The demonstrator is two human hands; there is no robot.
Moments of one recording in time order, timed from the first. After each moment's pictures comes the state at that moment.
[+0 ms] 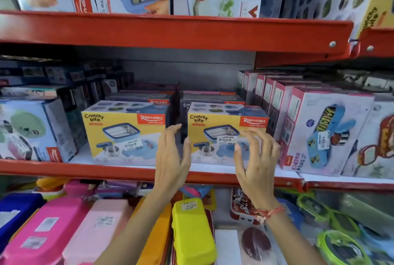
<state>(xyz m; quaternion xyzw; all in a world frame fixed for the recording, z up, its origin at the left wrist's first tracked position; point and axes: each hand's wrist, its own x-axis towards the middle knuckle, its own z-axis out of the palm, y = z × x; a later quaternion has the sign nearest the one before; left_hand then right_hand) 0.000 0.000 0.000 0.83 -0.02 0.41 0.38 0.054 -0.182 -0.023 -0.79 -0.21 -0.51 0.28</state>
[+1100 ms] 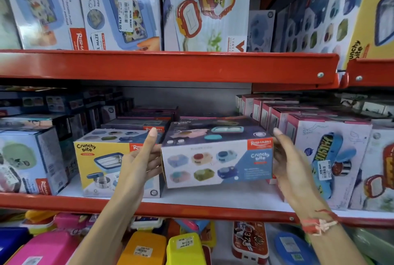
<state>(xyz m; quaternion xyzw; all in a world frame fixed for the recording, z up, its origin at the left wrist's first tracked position) -0.022 0.017 0.079 0.64 0.08 0.26 0.72 0.063 -0.232 0.071 -0.56 -0.16 -0.10 0.81</state>
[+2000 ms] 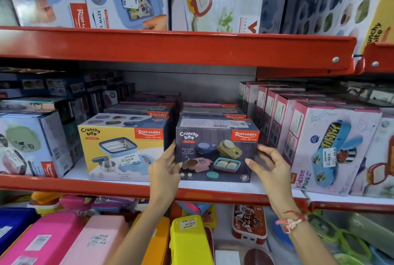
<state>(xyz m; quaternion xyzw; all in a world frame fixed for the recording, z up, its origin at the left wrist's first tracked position) 0.013 0.005 0.006 0.75 0.07 0.31 0.59 0.084 -0.214 -0.009 -0.69 -0.11 -0.19 0.69</state>
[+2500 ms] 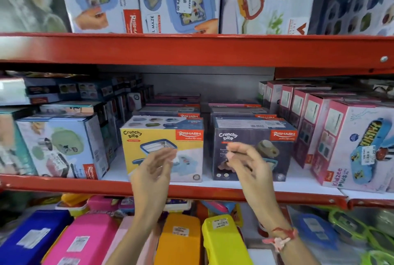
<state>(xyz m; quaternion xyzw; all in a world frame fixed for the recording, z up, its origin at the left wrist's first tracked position) -0.054 0.098 0.018 0.72 0.06 0.41 0.56 0.006 -0.086 0.015 -0.69 -0.23 -0.17 0.66</state>
